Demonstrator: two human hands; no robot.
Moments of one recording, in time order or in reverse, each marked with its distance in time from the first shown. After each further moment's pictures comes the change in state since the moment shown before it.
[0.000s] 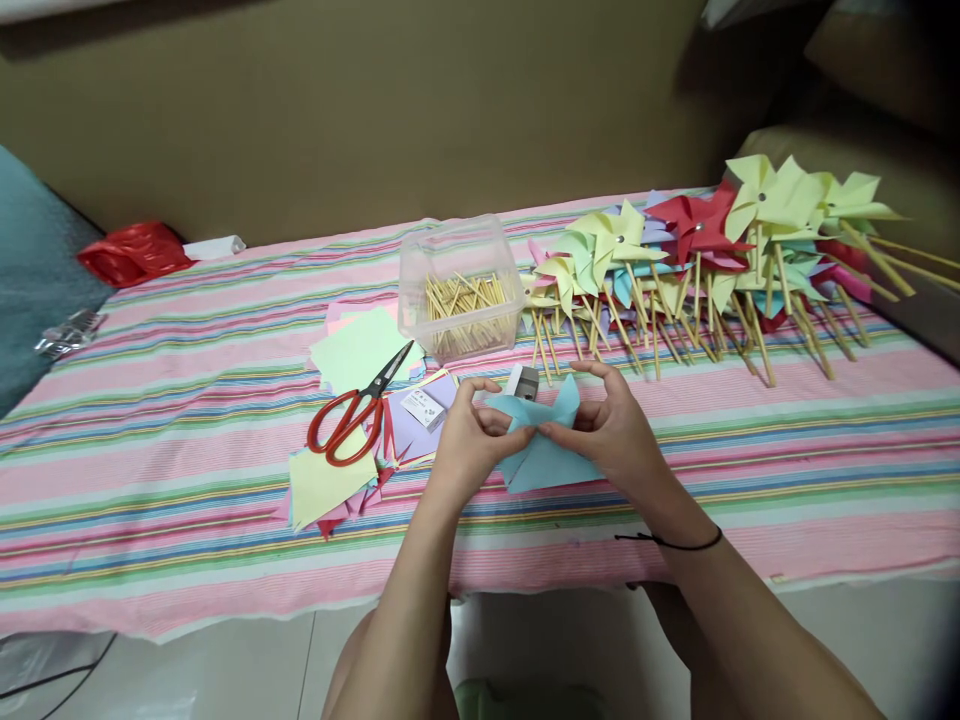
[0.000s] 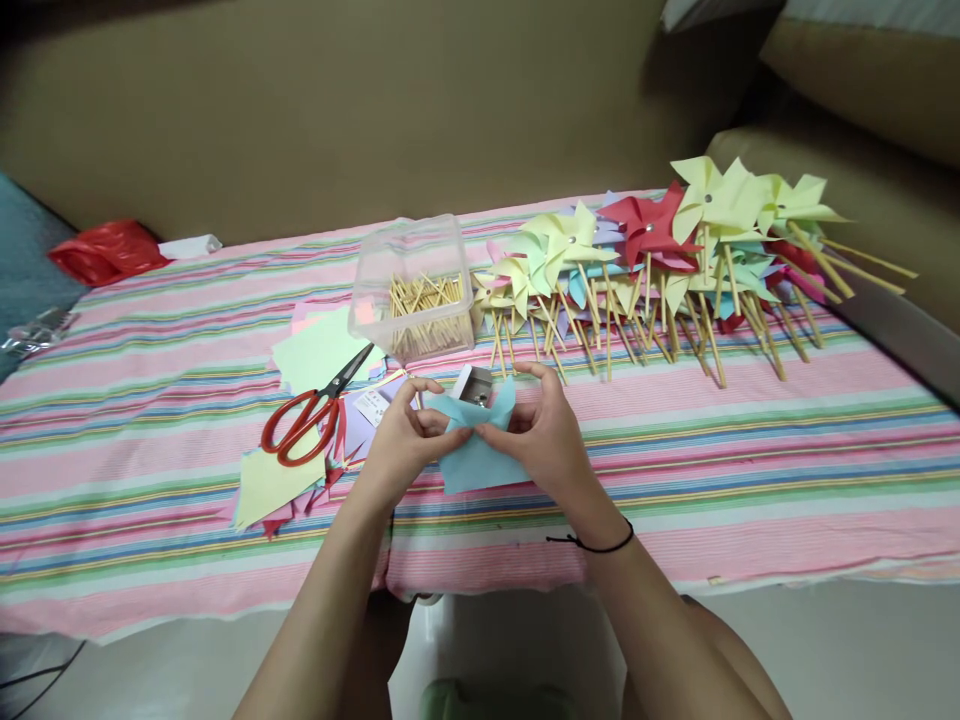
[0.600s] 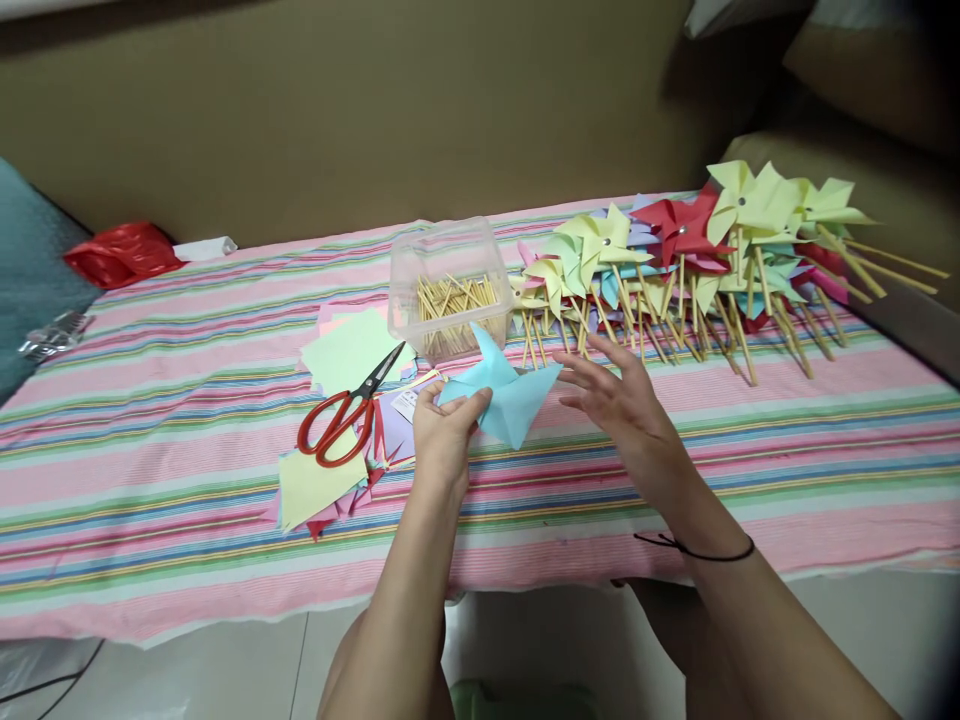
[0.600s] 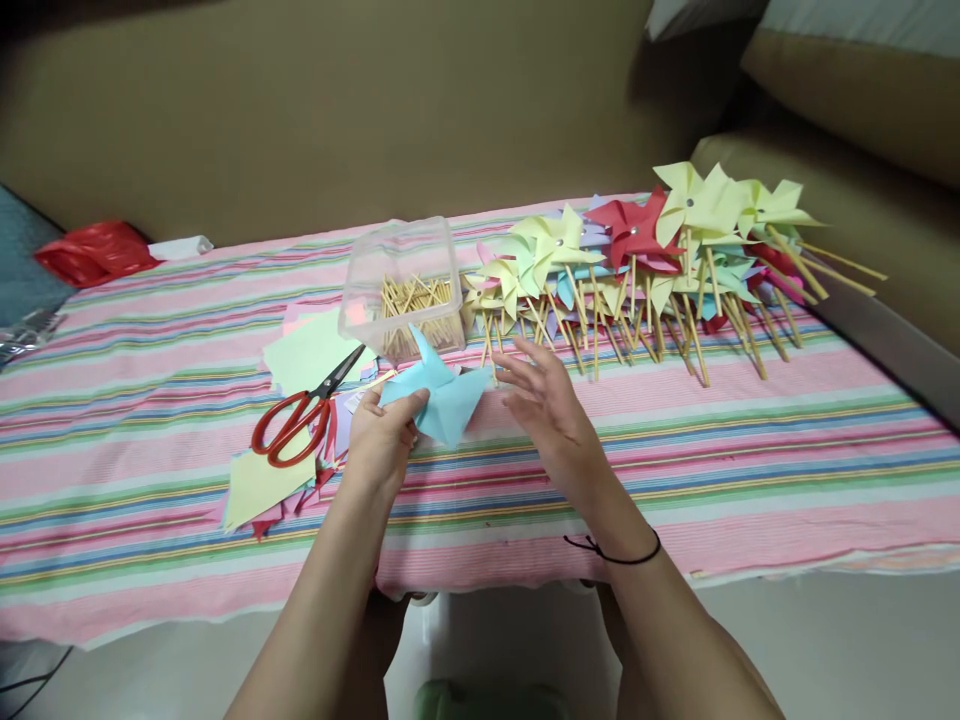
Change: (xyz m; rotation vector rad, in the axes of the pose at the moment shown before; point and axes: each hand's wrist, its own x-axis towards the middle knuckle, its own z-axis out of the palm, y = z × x) left_hand 0.011 0.003 0.008 -0.402 0.427 -0.003; right_hand -0.008 -0.016 -0.023 -0.032 -0.104 -0.304
